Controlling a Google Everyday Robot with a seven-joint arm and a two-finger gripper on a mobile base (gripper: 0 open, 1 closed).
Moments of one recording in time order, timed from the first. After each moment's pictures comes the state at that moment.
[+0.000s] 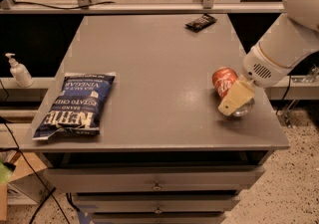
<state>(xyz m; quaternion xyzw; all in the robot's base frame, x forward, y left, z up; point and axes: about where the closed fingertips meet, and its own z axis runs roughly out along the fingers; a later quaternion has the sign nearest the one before) 0.498 -0.193 0.846 -0.43 0.89 0.08 0.13</state>
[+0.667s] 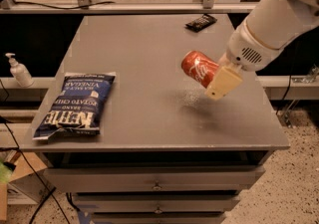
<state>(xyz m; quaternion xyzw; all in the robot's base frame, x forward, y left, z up) 0.498 -0.144 0.897 -0.51 0.84 0.07 0.18</state>
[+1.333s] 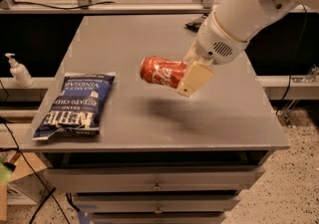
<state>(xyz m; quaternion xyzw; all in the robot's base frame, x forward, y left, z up) 0.504 -0.069 0.907 -0.60 0.76 0.13 0.21</state>
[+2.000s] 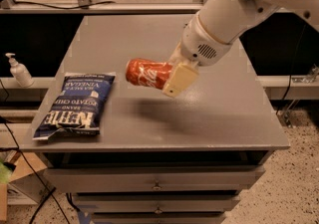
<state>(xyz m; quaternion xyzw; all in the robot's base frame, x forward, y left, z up) 0.505 -0.041 0.904 -0.62 0.74 0.14 0.22</state>
